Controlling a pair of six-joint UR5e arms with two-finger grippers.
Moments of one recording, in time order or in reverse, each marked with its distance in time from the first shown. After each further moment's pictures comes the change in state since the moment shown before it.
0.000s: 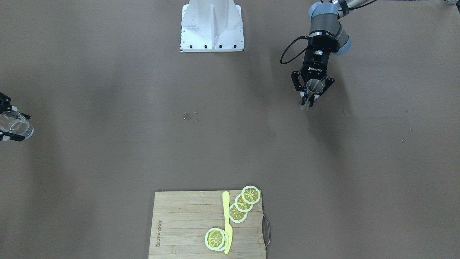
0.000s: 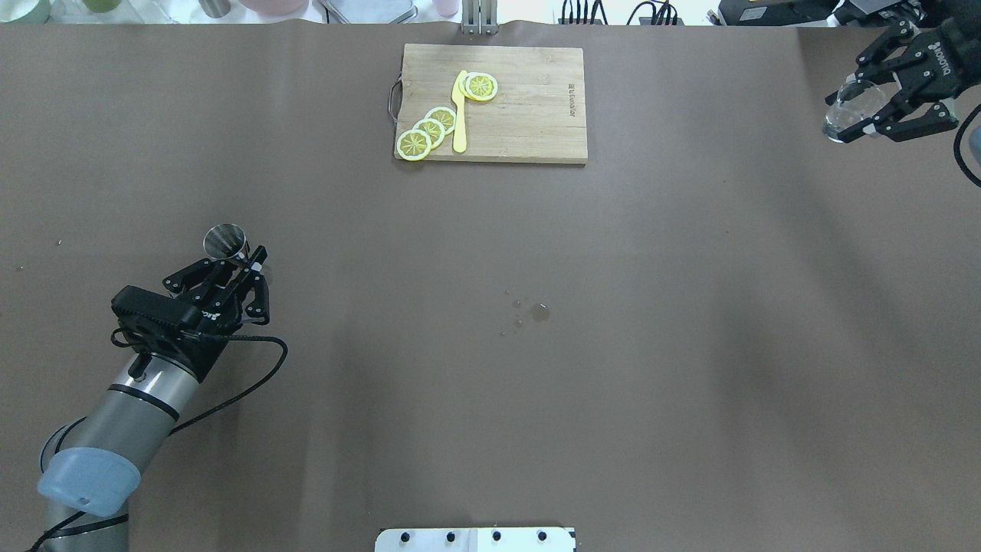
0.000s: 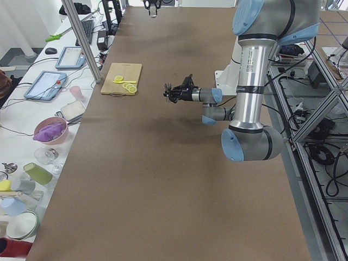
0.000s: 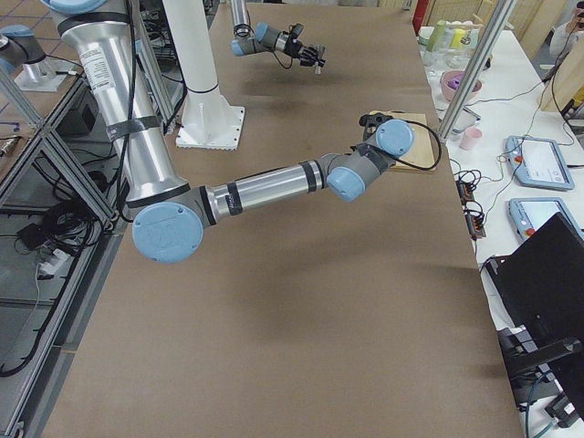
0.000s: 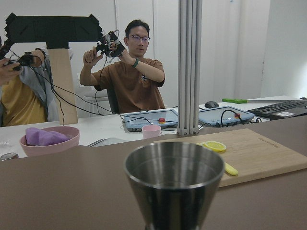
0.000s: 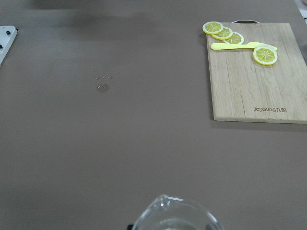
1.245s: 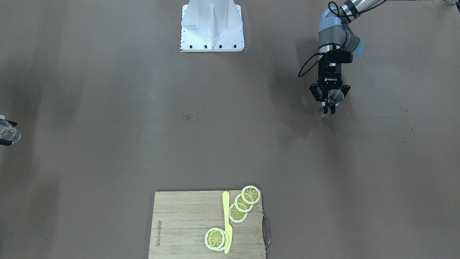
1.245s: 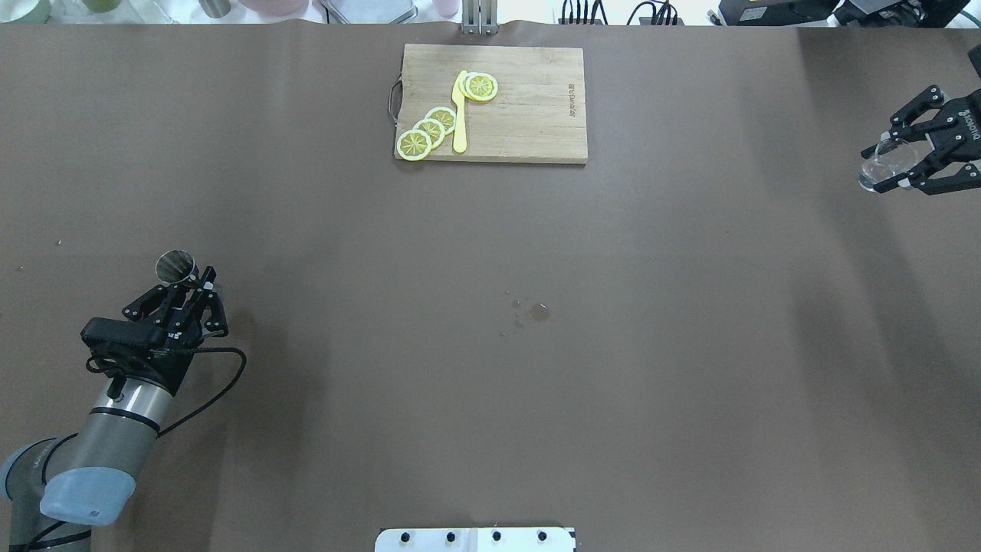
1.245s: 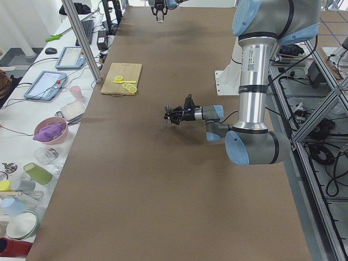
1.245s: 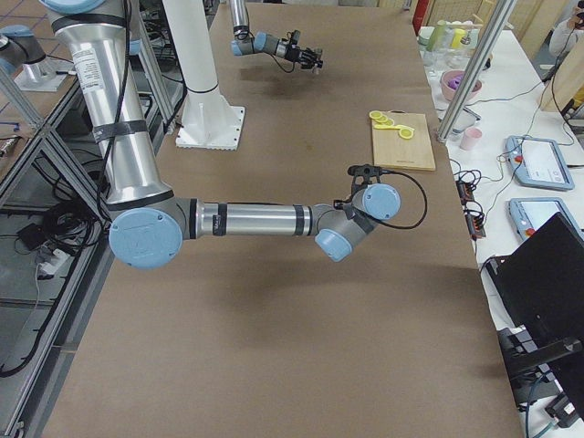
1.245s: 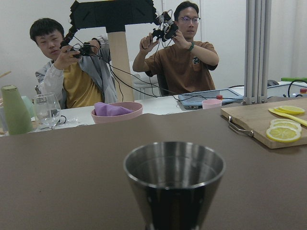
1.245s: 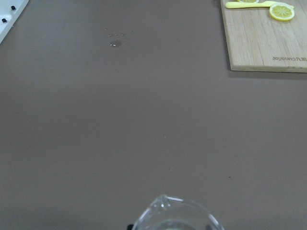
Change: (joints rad) left arm 0.041 0.060 0.140 0.053 0.157 -0.244; right arm 0.012 -0.065 -0.226 0.291 0.038 0.001
